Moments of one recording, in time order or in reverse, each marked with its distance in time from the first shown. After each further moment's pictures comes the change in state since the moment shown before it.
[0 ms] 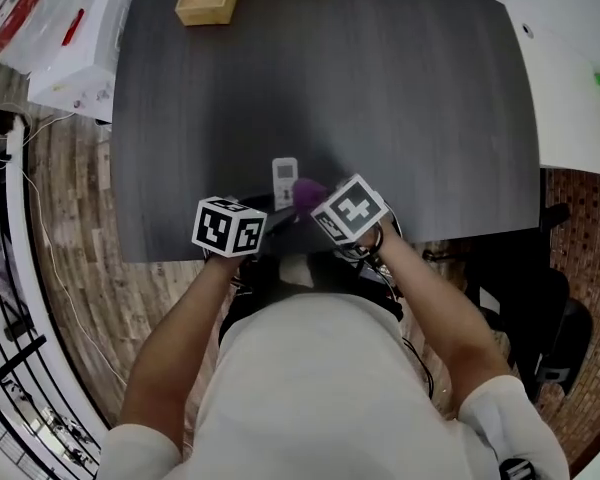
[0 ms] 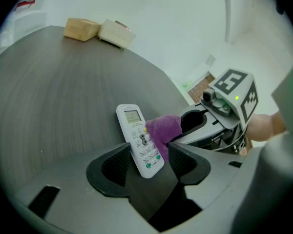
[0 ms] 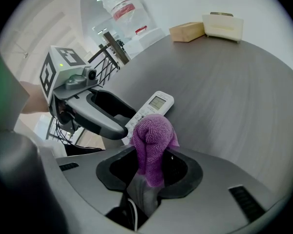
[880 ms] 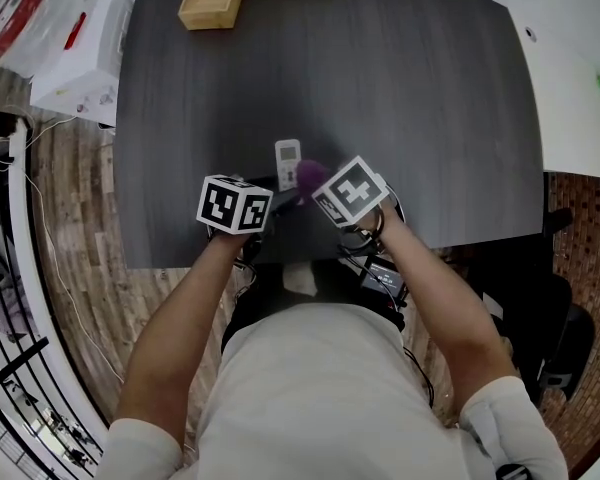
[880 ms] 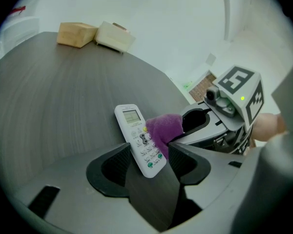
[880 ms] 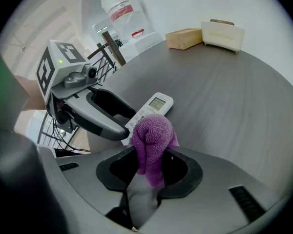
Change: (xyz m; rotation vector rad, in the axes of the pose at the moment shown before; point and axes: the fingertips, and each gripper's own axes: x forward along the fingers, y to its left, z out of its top) left arm 0.011 0.020 0.042 0.037 -0.001 0.020; right arm -0.002 -0.032 0.034 -0.020 -0.016 -0.070
